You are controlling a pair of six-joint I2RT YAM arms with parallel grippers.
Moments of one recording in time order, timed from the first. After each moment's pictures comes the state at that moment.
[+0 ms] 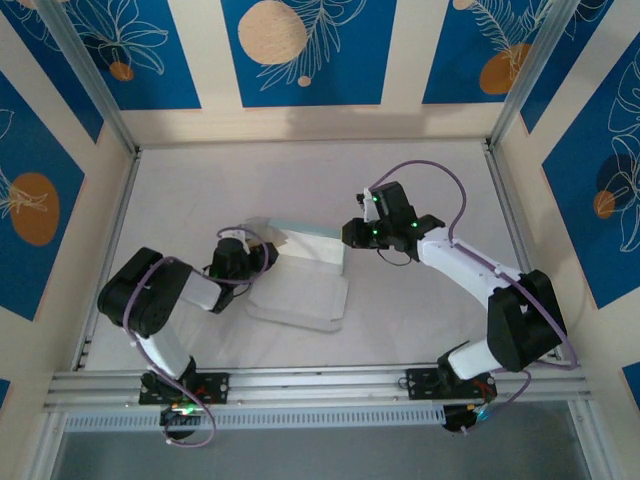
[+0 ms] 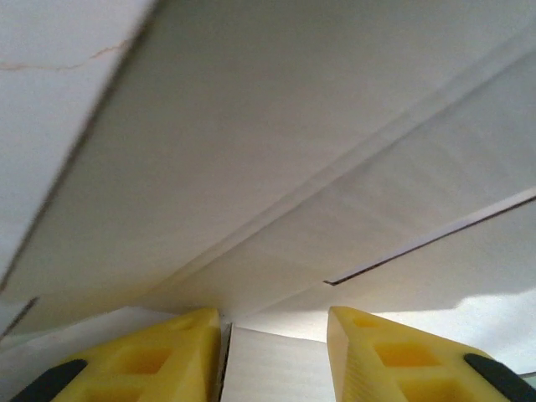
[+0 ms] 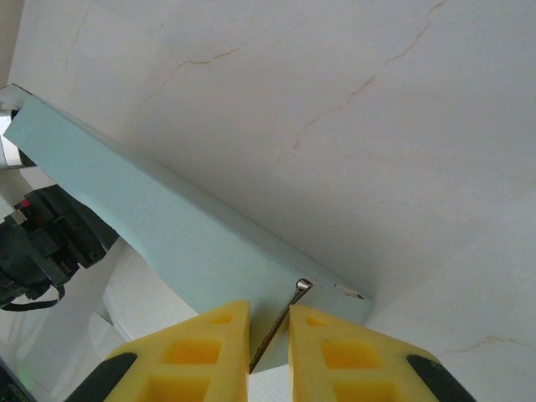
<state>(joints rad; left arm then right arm) -0.42 1.72 0.42 0.82 0.16 -0.79 0.49 1.44 1.00 -0.40 -0.31 0.48</state>
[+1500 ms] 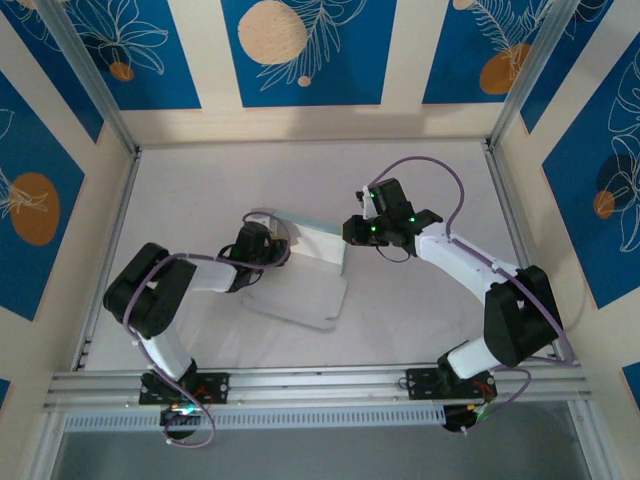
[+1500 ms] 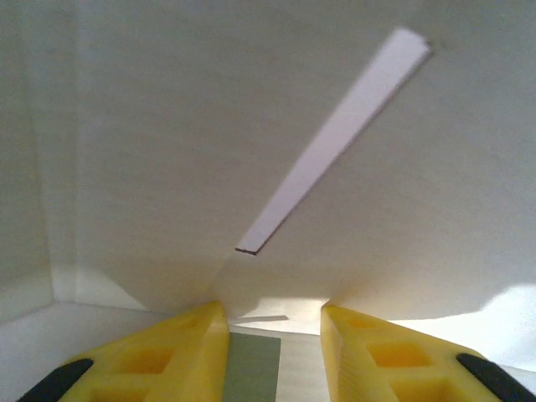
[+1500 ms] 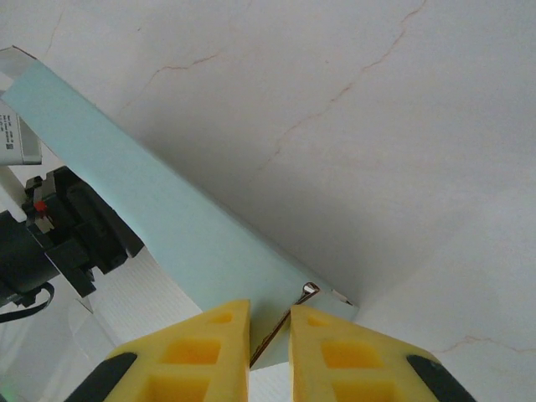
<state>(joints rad) -0.54 1.73 0.67 0.34 0.00 -0.54 0.49 1.48 1.04 -0.45 -0.26 0.47</state>
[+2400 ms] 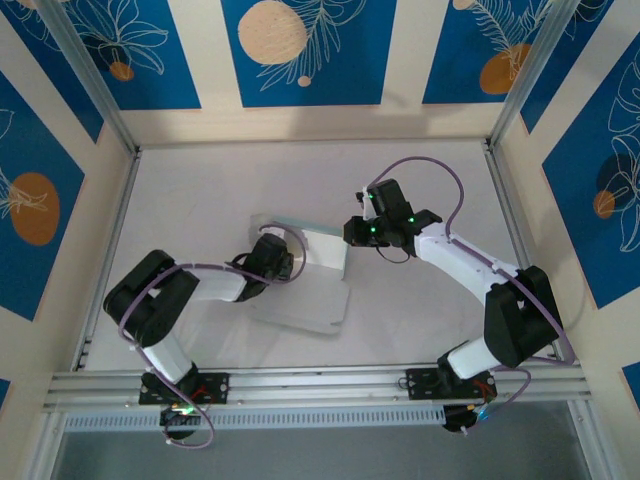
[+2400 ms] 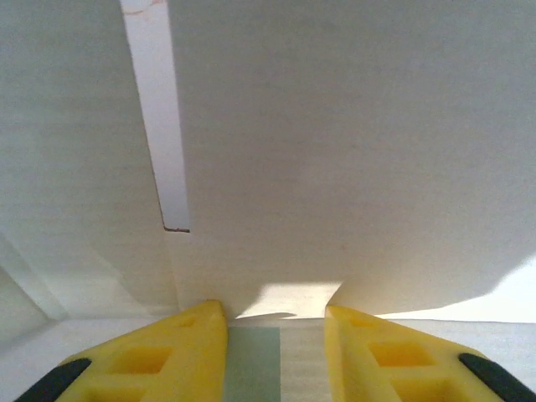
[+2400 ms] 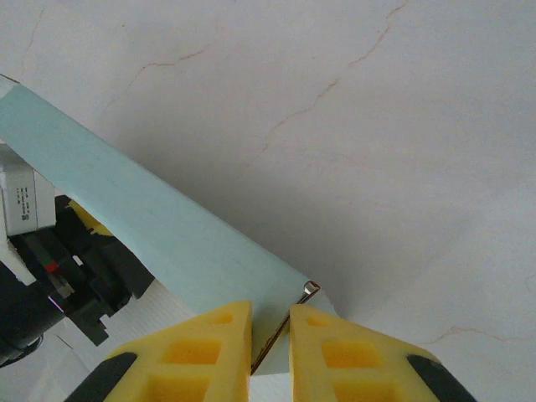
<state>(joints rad) -0.68 1.69 0.65 0.24 -0.23 -0.42 0.50 1.47 1.05 -0.47 -0.23 0.47</state>
